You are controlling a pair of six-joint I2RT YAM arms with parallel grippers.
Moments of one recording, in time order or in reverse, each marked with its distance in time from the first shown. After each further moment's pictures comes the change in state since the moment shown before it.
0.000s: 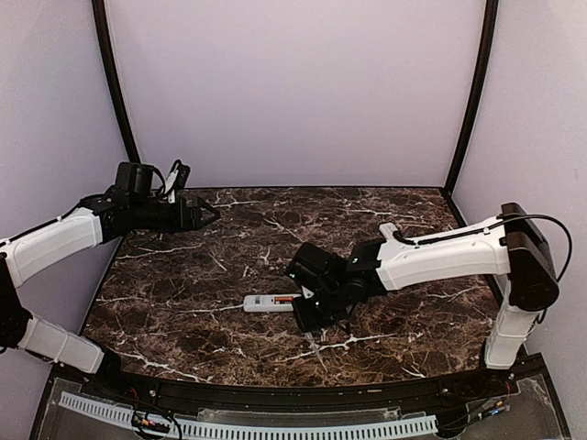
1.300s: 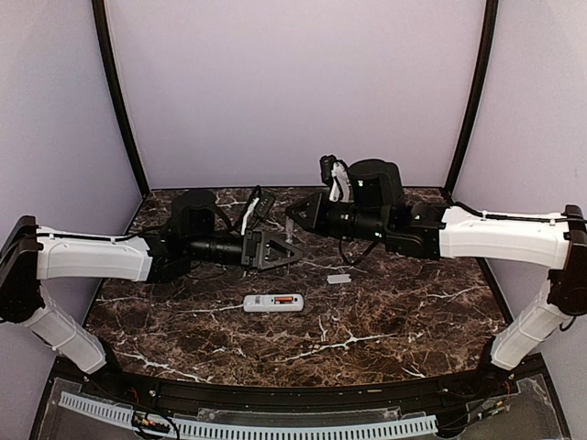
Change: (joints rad) left arm -0.498 0.177 -0.108 0.681 0.309 -0.476; right arm -0.204 -0.310 -0.077 0.659 0.002 0.027
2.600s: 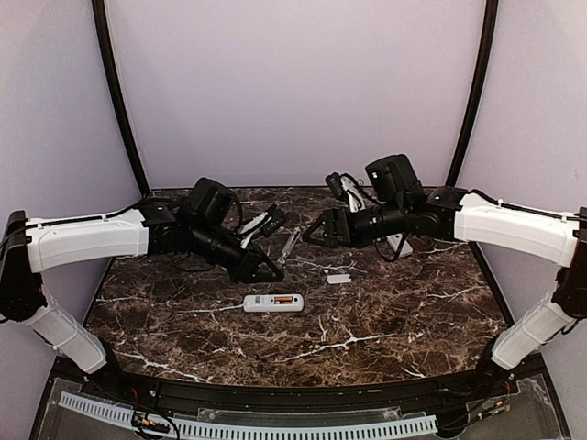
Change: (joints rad) left arm 0.001 0.010 0.244 -0.776 -0.132 0.727; right arm -0.169 -0.050 0.006 -0.373 -0.369 -0.267
